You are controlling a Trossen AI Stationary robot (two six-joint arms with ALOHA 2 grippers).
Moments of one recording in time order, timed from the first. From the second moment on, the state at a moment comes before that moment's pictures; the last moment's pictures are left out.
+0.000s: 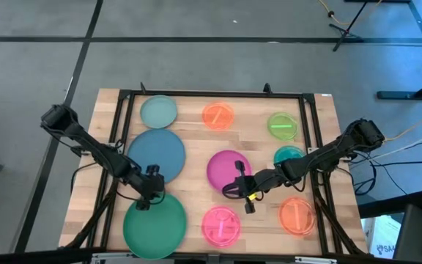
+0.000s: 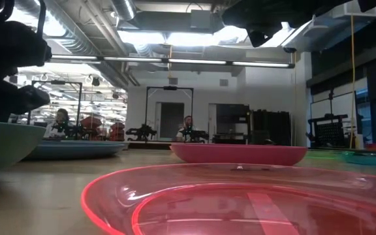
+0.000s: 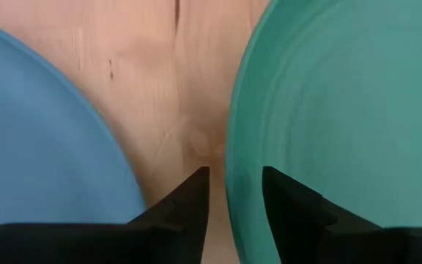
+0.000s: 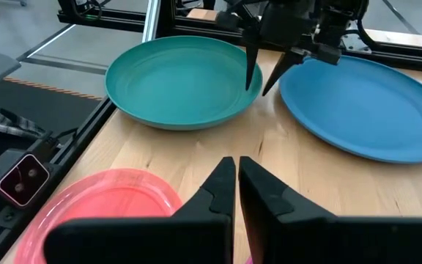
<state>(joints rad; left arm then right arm) -0.57 1.26 0.49 -0.31 -0.08 -0.52 0.41 1.51 0.82 0.28 0.16 0.05</state>
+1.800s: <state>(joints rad) 0.39 0.80 0.77 -1.11 -0.21 -0.10 0.41 1.51 0.82 0.29 0.25 0.04</state>
